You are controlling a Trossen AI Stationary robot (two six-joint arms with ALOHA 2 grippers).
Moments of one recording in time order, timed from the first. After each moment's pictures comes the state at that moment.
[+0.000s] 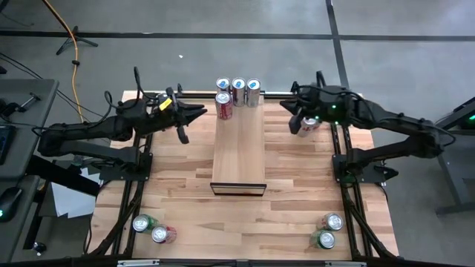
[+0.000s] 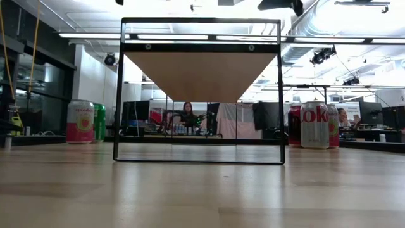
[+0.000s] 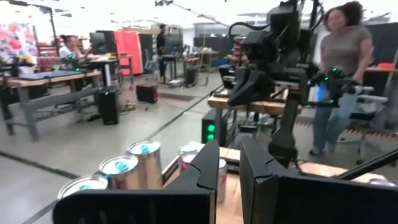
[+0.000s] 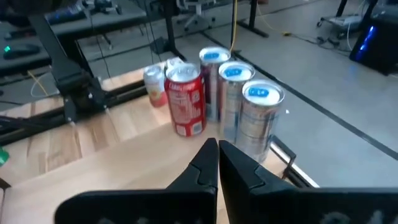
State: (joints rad) left arm 0.12 0.85 0.85 0.09 -0.24 0.01; right arm -0.21 1.04 1.19 -0.51 0.26 0.16
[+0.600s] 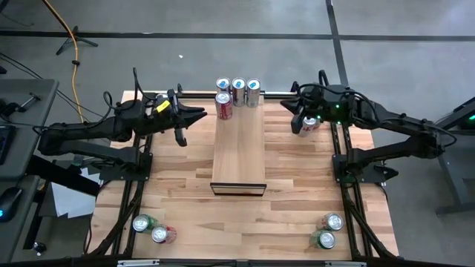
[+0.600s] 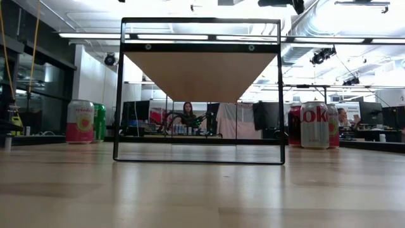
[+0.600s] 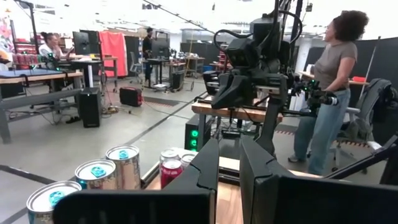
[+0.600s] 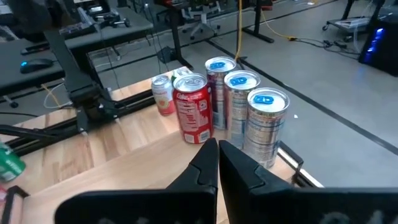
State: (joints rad) left arm 0.10 0.85 0.85 0.11 -0.21 -0.04; right arm -0.21 1.03 1.19 -0.49 0.23 0.18
